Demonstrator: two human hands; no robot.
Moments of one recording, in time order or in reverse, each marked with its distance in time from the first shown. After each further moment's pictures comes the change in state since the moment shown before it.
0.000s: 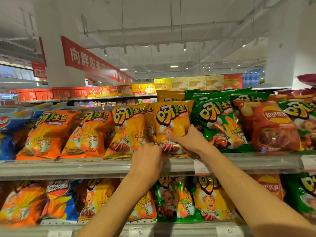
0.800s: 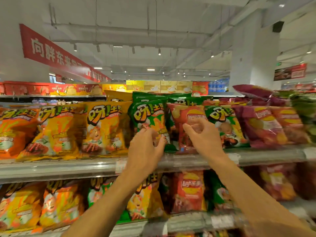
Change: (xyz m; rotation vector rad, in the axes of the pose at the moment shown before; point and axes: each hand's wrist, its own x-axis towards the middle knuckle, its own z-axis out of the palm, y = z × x) left_hand 0.033 0.199 0.013 -0.566 0.313 -0.009; right_hand -0.080 0.097 -0.198 0.037 0.499 -0.186
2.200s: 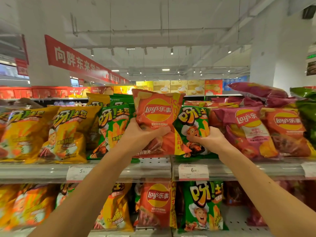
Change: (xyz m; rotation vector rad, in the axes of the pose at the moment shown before) left_hand 0.056 0.103 0.074 -0.633 -0.215 -0.457; right_hand 0.128 0.161 -0.098 0.098 -0.400 0.263
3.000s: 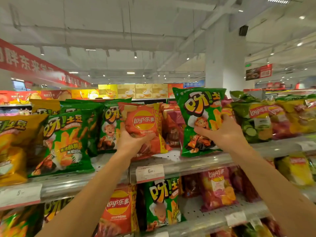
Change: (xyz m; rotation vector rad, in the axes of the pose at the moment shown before) left_hand 0.033 -0.017 0.111 -0.084 -0.001 -0.049; right_hand -0.088 -0.003 -0.137 -0.257 0.492 -0.061
